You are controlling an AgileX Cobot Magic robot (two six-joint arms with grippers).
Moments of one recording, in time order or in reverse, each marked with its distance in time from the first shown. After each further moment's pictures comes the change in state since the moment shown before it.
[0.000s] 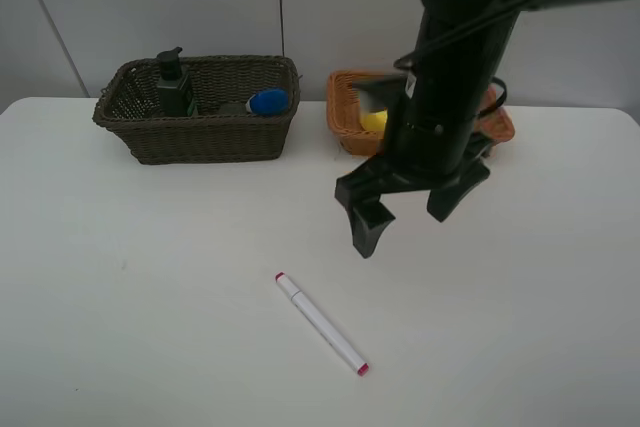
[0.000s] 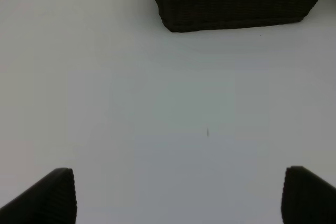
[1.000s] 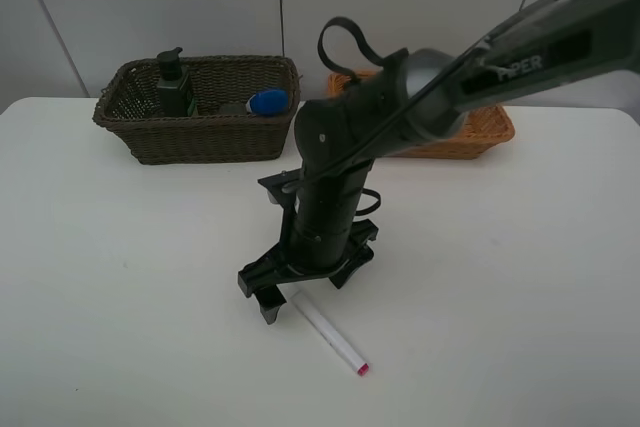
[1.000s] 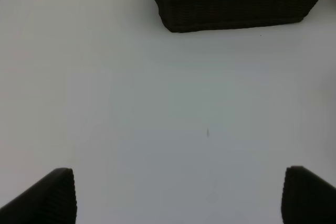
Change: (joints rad) left arm 0.000 0.000 0.000 0.000 0.000 0.000; right arm 0.119 0.357 -0.077 0.080 -0.348 0.003
